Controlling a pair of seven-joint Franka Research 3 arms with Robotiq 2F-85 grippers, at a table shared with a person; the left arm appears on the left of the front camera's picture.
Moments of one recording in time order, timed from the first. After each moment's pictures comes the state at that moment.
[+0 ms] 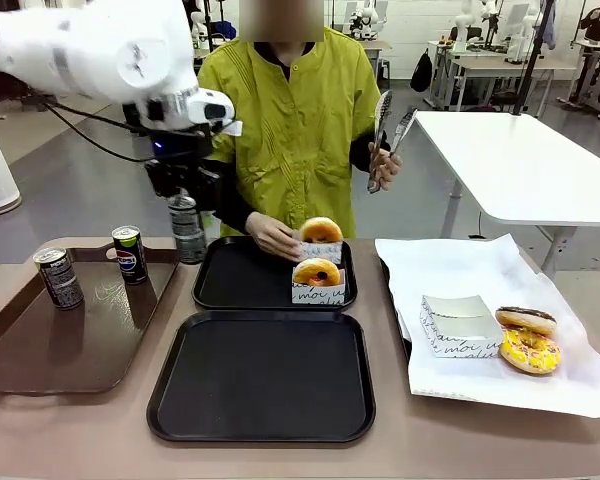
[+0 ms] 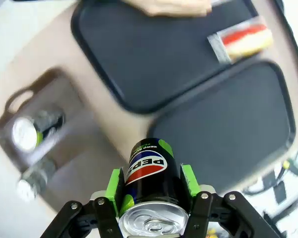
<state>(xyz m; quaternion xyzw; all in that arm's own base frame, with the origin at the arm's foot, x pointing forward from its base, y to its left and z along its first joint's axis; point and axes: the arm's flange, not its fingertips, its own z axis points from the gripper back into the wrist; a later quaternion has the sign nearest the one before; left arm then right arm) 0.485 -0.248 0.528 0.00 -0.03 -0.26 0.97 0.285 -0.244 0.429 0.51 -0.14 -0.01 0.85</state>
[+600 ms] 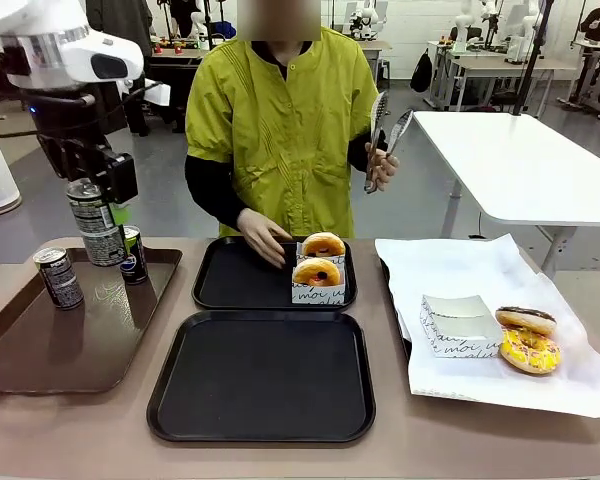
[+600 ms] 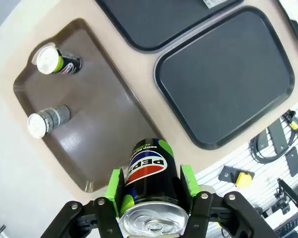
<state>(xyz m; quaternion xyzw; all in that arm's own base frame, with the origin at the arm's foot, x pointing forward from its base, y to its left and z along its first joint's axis) 0.380 -0.183 0.583 0.02 -0.06 -0.27 0.96 0.285 -0.244 0.429 0.51 -0.14 -0.01 0.85</state>
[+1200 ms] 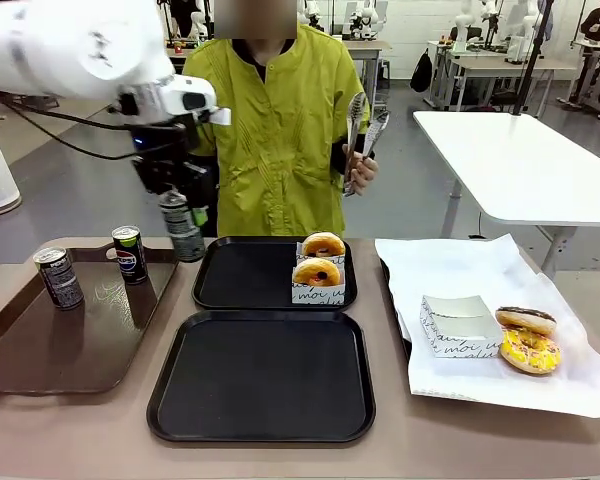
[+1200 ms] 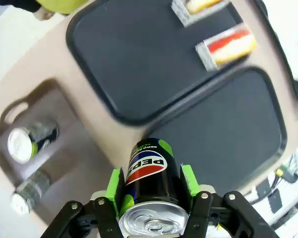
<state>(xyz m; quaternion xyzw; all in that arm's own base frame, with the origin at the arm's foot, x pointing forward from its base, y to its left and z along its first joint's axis) 0.498 -0.250 0.512 -0.04 -0.07 -0.25 0.97 0.285 -0.244 0.430 0.51 -0.14 -0.01 0.85</state>
